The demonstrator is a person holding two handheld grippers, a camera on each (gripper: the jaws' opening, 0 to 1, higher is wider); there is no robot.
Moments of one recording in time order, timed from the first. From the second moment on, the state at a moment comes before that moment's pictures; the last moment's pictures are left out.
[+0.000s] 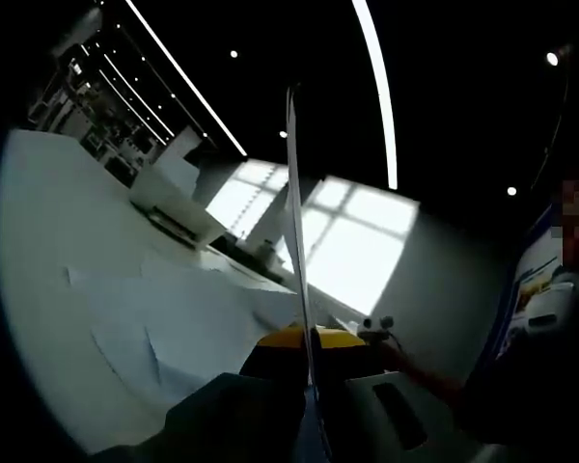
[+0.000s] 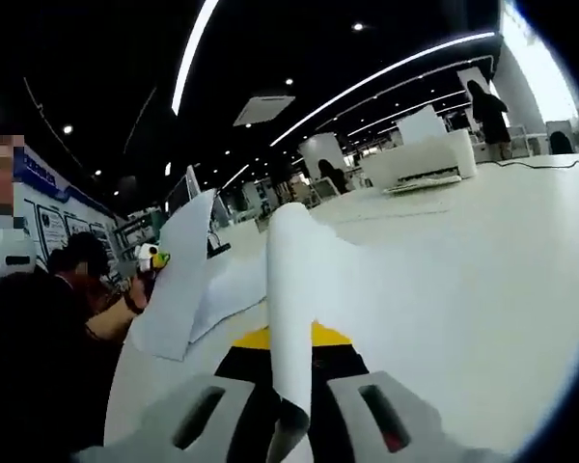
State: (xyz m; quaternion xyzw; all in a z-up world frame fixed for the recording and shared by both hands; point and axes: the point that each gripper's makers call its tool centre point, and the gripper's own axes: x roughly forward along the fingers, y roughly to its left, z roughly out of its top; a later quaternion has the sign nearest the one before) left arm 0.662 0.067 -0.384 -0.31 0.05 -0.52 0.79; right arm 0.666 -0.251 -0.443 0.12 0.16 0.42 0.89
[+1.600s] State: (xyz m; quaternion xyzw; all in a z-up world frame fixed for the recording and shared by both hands) left arm 0.662 0.067 -0.384 -0.31 0.05 -0.52 0.79; right arm 0.650 -0.240 -0.336 0.42 0.06 0.44 0.79
